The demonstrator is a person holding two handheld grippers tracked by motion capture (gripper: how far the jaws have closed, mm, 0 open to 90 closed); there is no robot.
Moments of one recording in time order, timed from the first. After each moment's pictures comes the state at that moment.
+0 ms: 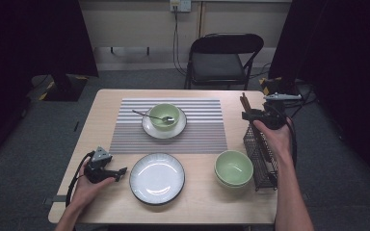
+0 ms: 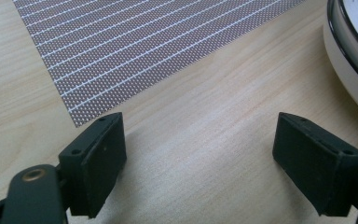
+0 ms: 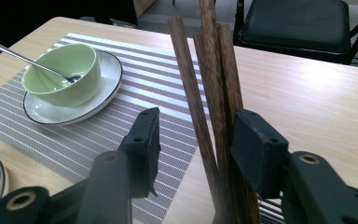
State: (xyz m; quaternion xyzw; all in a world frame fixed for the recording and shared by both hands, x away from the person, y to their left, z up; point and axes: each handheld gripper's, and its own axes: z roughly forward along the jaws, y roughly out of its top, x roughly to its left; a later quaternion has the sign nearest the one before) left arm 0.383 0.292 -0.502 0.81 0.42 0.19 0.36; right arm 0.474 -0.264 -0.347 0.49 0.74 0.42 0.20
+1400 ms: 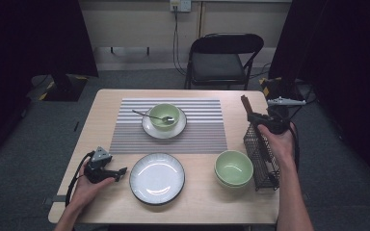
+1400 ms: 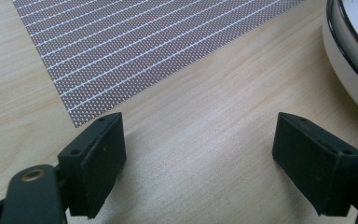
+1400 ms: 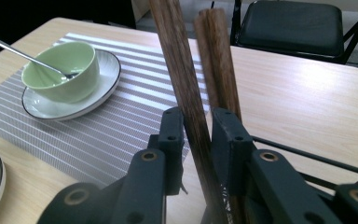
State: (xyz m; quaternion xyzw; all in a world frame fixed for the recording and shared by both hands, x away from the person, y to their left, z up) left arm 0.383 0.292 -0.502 0.81 0.42 0.19 0.36; right arm 0.461 -0.272 -0.351 0.49 0.73 0.43 0.21
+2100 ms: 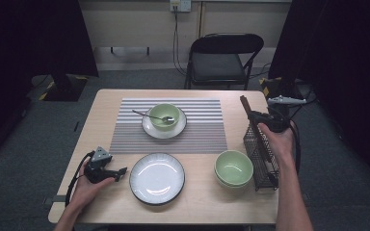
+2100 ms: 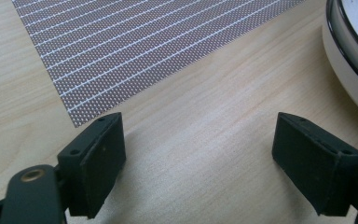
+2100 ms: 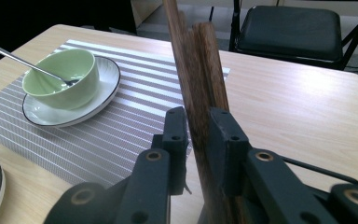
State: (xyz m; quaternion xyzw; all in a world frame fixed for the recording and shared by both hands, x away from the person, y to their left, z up) left arm 0.383 0.293 -0.501 0.82 0.41 0.19 0.36; right arm 0.465 -0.272 -0.351 0.49 0.73 0.44 0.21
